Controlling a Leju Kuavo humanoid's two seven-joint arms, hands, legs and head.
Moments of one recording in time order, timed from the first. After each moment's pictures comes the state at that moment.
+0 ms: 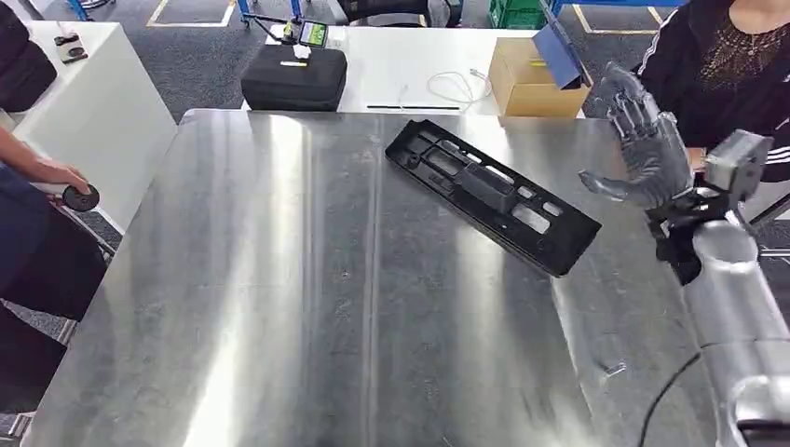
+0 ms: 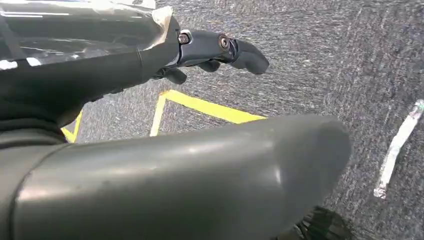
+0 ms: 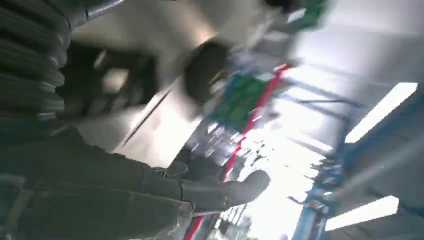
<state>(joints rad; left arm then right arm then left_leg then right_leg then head) -0.11 -0.20 1.26 -0.19 -0.97 0.38 -0.18 -0.65 -0.42 0.21 -1.18 -0.29 0.43 -0.43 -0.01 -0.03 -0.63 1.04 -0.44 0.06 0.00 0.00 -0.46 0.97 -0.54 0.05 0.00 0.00</state>
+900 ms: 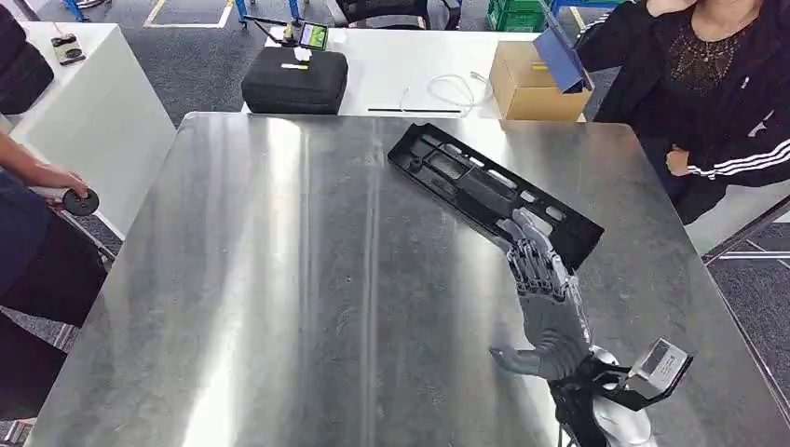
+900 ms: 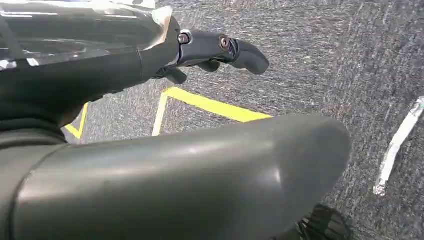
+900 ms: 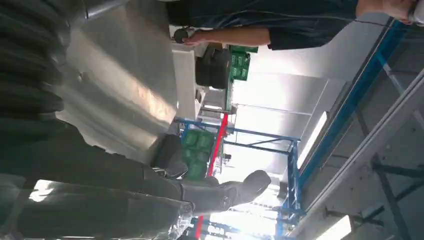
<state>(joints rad) -0.11 -0.20 1.27 -0.19 -0.95 0.35 -0.16 -0.06 -0.20 0.27 -1.73 -0.17 0.30 -0.50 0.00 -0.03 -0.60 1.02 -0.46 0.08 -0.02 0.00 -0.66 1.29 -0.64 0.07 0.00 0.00</state>
